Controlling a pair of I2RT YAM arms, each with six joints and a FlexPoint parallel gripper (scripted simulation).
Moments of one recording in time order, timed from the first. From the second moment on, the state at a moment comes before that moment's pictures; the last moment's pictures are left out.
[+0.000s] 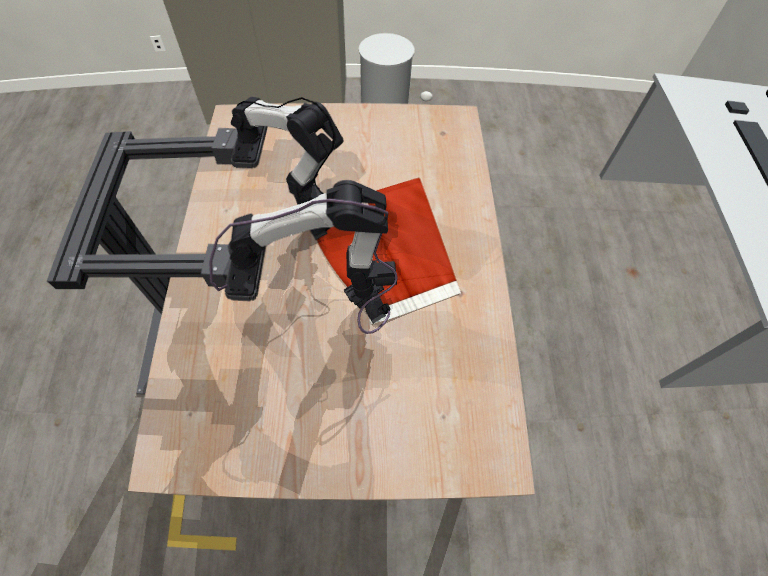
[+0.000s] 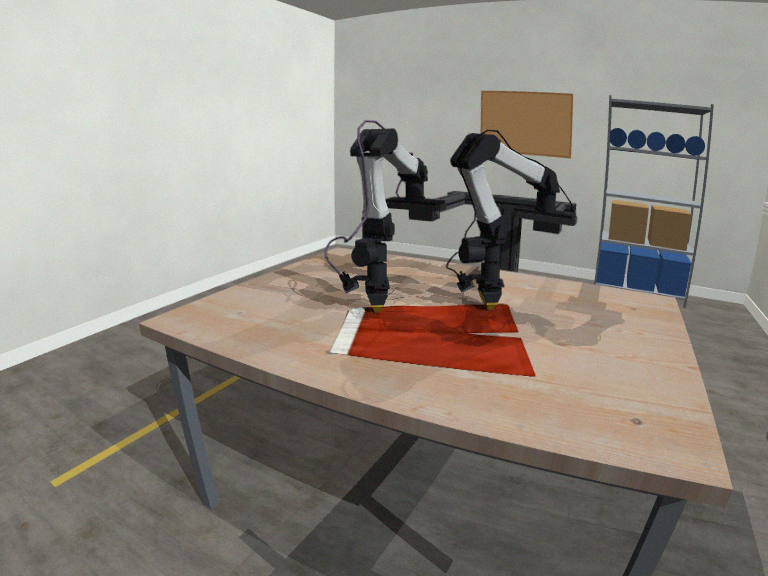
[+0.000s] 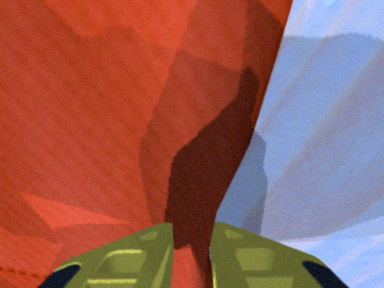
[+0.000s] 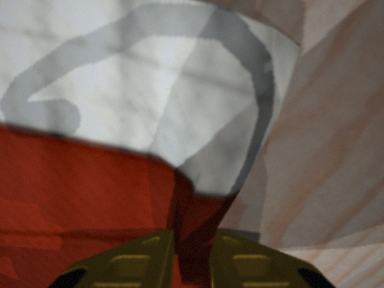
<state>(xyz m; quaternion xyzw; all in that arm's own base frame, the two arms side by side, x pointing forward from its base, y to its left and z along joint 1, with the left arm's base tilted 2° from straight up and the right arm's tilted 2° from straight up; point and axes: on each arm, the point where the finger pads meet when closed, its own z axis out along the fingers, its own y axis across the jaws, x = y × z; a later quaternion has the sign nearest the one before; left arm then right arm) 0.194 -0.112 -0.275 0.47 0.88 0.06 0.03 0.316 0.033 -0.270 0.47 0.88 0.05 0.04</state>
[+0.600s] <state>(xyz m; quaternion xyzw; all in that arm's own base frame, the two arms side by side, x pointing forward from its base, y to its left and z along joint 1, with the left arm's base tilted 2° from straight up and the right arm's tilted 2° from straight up) 0.197 -0.110 -0.275 0.47 0.88 0.07 0.04 0.321 0.037 -0.271 0.47 0.88 0.06 0.05</state>
